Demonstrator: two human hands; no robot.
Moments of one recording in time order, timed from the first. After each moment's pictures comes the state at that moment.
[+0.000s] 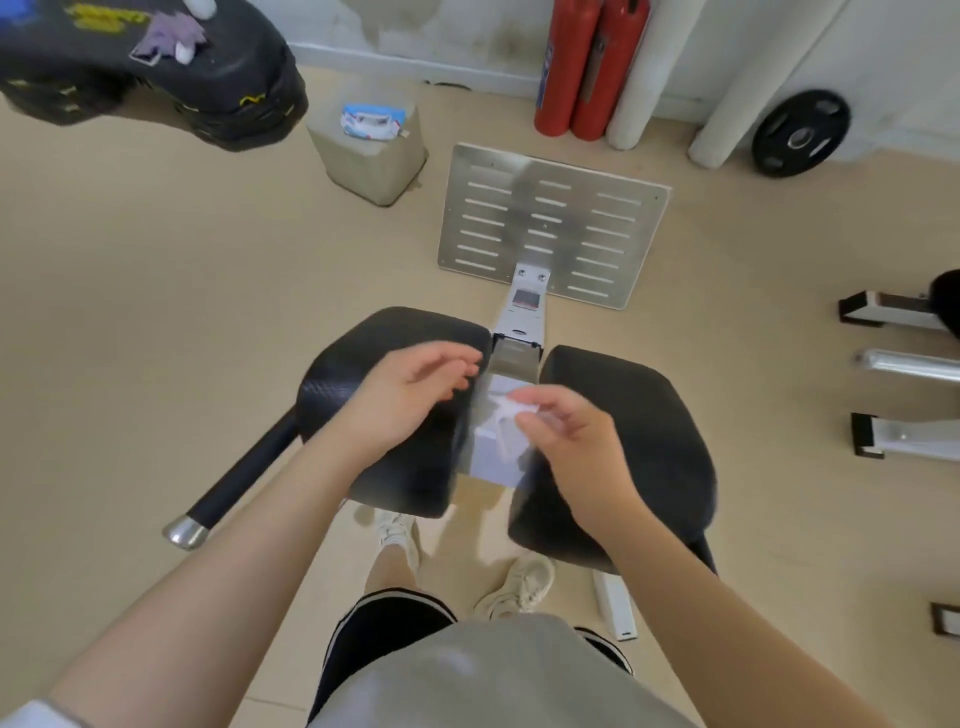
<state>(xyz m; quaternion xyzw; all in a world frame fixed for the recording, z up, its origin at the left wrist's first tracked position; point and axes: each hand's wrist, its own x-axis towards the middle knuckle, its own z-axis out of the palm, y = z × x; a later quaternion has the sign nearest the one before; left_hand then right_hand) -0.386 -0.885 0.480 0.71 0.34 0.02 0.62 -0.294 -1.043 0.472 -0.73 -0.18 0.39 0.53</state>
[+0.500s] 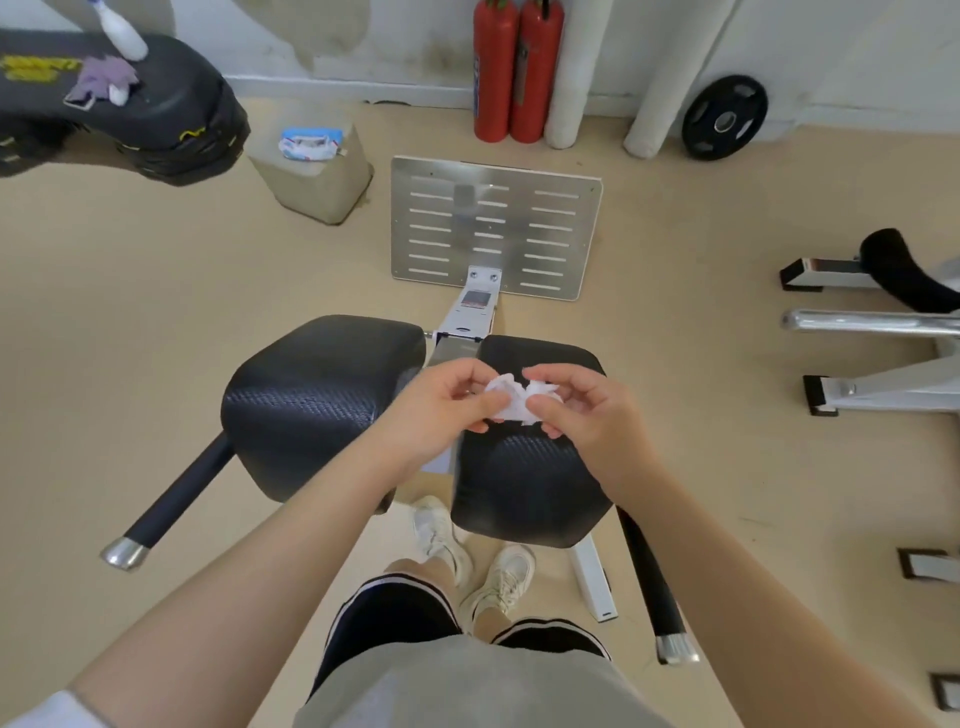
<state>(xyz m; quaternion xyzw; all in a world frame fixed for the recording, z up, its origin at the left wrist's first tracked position) -0.331 -0.978 0.497 0.70 0.30 -0.06 0.65 -0.237 -1.120 0.485 -0.74 -0.25 0.33 0.54</state>
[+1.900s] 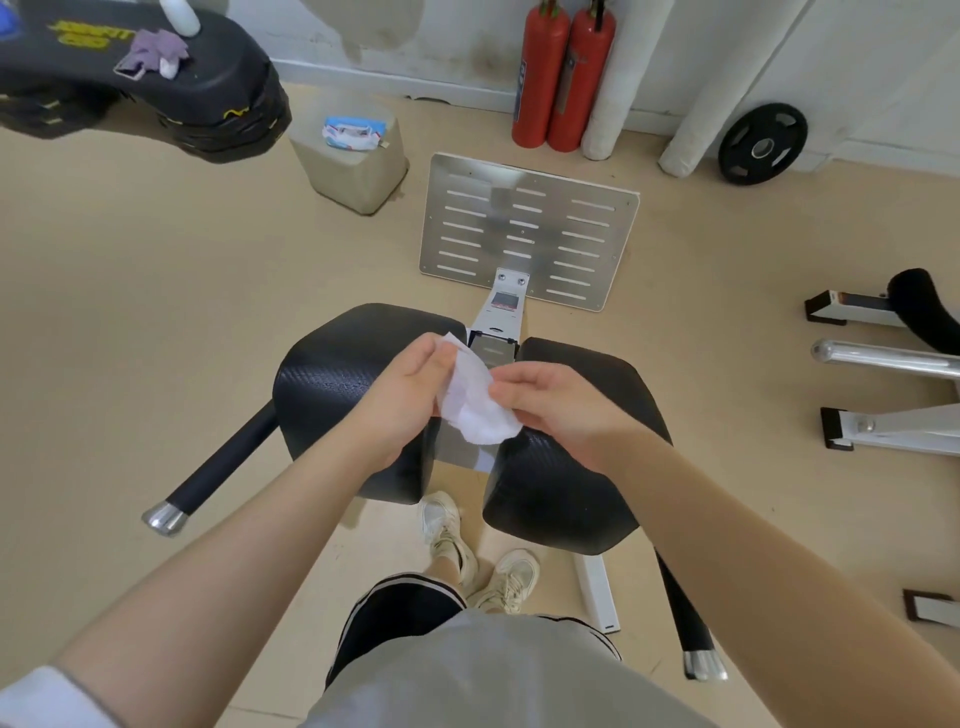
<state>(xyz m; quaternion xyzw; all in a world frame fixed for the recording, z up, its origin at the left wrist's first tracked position) -0.378 -0.929 0.492 0.65 0.40 0.01 0.65 -0.260 -1.044 0.483 -0.69 -0.19 0.55 0.43</state>
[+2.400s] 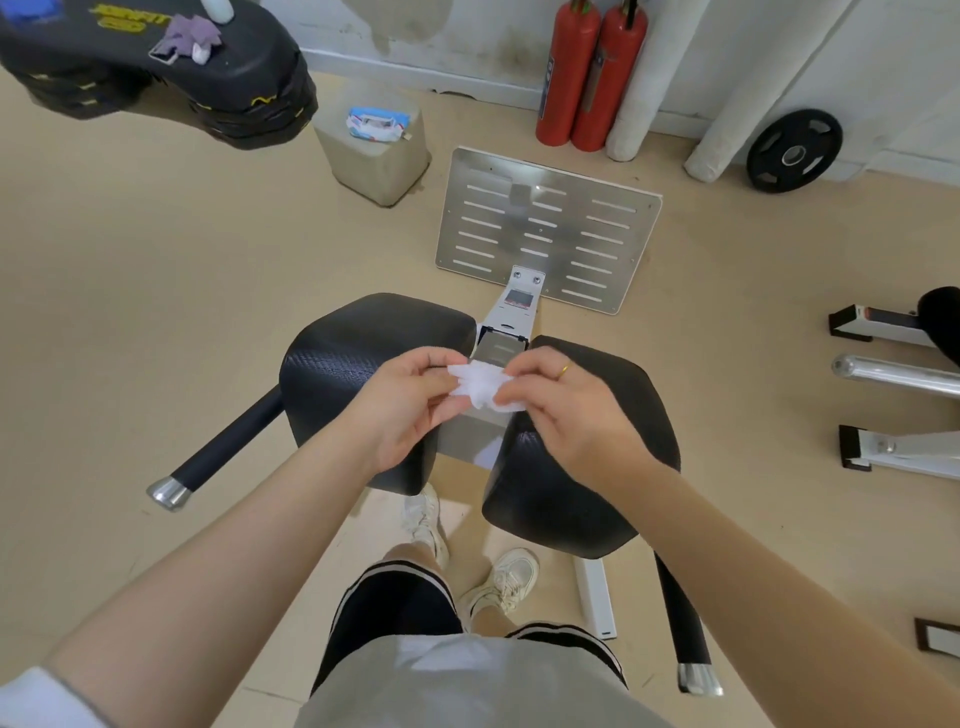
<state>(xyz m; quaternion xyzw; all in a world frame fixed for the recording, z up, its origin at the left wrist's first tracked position) -0.383 -0.935 0.487 0.43 0.46 0.06 0.78 -0.265 -1.064 0.495 -0.75 -0.53 0.26 0.30</state>
